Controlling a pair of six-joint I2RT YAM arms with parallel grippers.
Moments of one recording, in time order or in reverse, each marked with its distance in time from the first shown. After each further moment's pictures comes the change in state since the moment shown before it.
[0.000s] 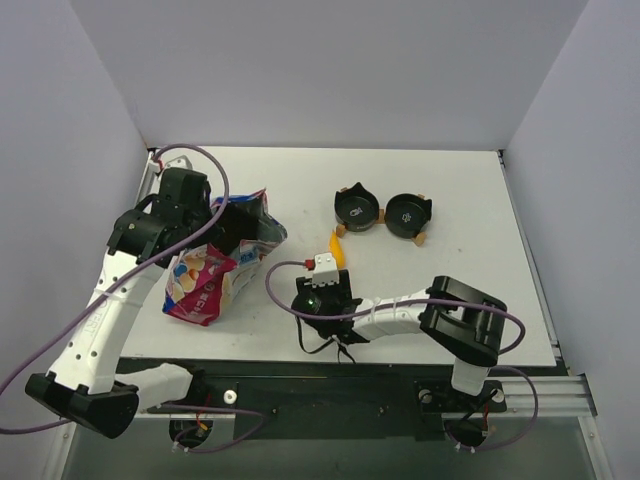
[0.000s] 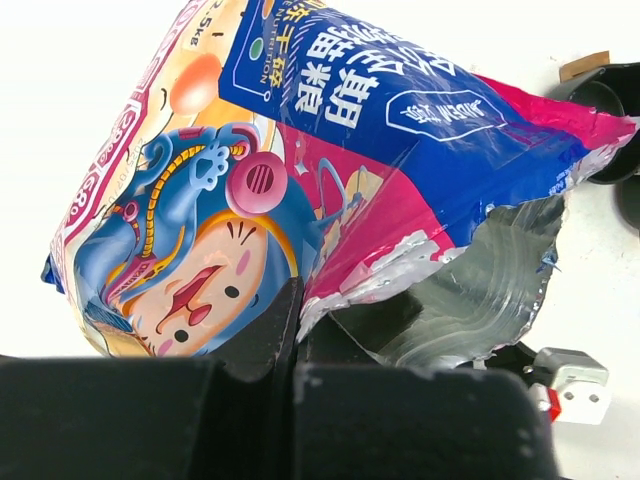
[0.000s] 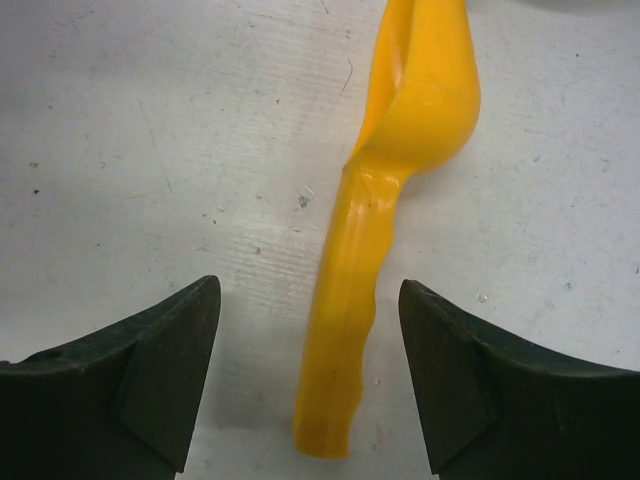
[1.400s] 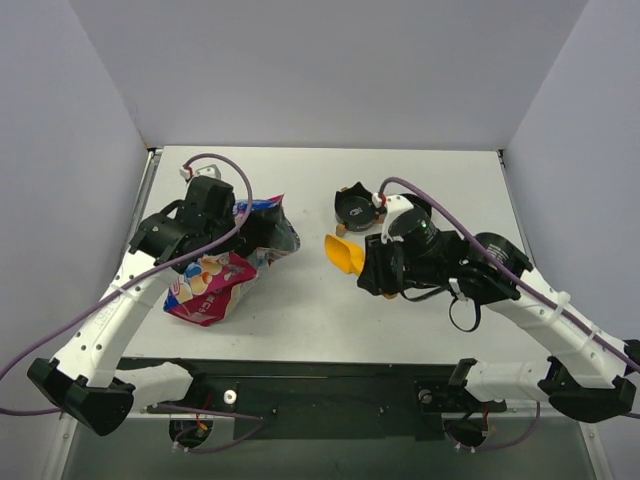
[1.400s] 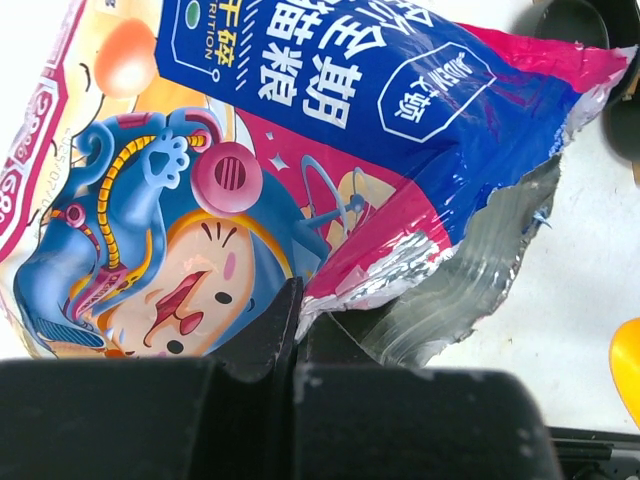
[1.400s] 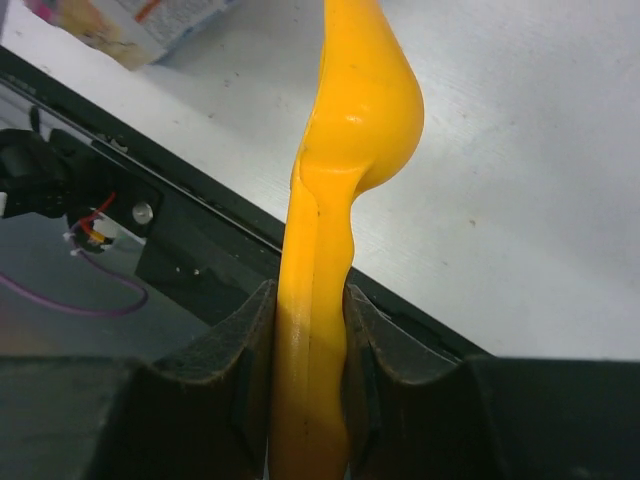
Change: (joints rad) left arm -0.108 -0.007 -0.091 0.077 0.028 -0.015; right arm -0.180 -0.636 0.601 -1.216 -0.719 -0.045
